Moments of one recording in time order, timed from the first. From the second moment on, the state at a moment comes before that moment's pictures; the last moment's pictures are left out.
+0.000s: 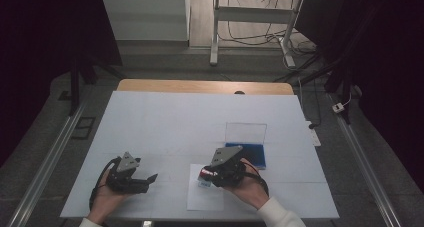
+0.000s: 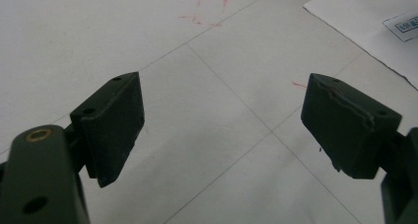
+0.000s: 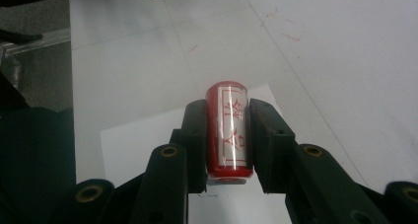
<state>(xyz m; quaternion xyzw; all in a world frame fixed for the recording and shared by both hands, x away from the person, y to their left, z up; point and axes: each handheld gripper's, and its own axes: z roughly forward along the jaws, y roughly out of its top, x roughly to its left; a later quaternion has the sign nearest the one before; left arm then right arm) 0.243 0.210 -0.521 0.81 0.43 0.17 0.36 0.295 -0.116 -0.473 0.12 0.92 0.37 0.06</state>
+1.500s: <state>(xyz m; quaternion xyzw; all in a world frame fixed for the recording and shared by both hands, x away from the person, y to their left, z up) 0.242 0.211 -0.521 0.82 0.42 0.17 0.35 0.323 -0.170 -0.446 0.19 0.89 0.39 0.11</state>
